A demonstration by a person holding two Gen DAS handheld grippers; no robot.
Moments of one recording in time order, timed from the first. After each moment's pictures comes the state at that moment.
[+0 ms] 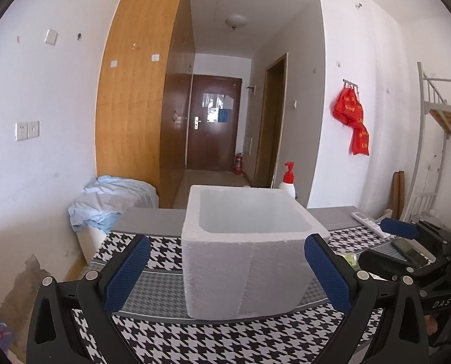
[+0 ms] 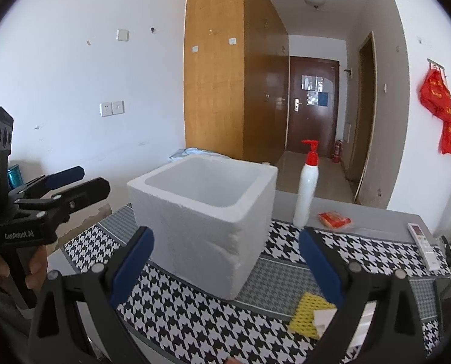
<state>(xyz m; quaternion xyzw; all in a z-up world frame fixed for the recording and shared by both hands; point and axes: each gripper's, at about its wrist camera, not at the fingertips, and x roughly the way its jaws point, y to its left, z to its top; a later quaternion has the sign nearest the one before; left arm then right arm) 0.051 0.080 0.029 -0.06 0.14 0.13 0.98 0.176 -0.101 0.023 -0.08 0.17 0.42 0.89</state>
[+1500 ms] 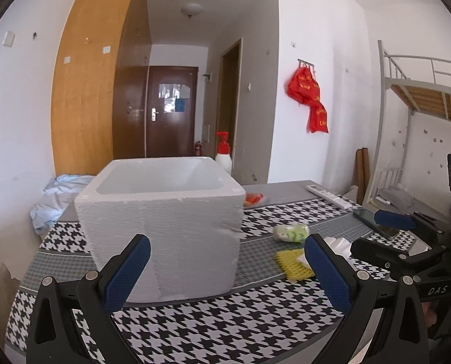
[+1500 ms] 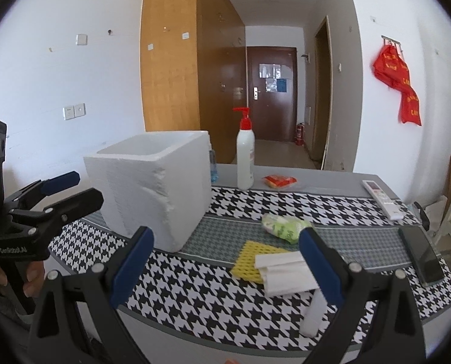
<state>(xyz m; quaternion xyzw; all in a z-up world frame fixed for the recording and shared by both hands) 0.075 0.011 -0.006 -0.04 0.16 0.03 0.99 0.177 -0.184 -0.013 -0.05 0.20 0.34 0.92</state>
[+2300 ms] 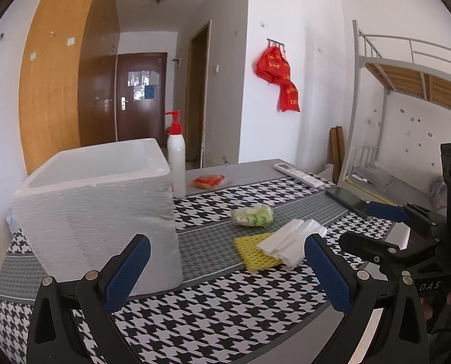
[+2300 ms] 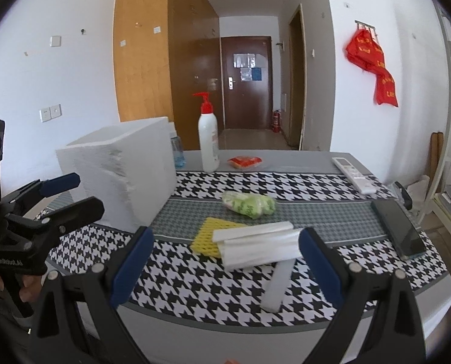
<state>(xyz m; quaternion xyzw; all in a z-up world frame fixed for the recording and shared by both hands) 0.102 -0.026 -0.019 -0.02 0.20 -0.04 0.98 0.188 -0.226 -0.030 -0.04 0.23 0.28 0.93</state>
